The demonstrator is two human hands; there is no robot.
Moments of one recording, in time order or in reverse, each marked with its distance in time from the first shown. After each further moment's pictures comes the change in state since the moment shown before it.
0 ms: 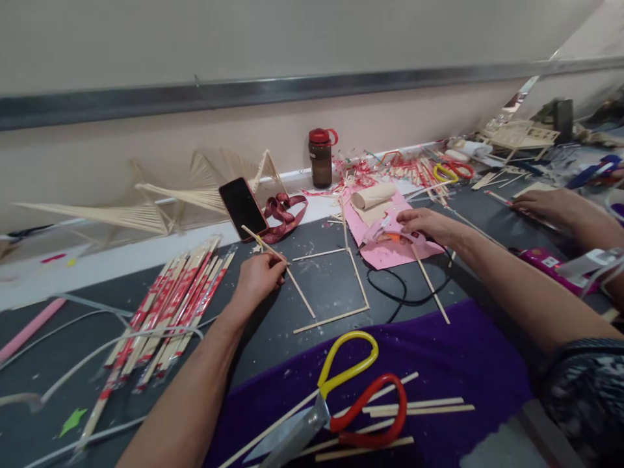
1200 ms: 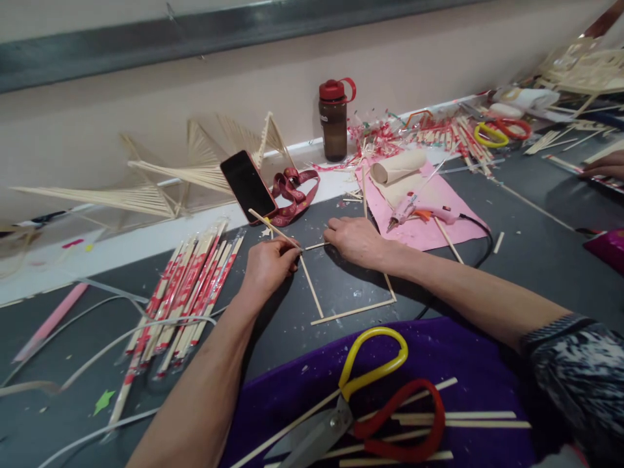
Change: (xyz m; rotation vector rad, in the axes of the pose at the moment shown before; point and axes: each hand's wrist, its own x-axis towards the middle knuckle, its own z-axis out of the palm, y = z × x) left_hand -0.004 0.000 0.001 -0.014 0.004 0.028; right_hand 0.050 -0.044 0.175 -1.359 0.058 -0.596
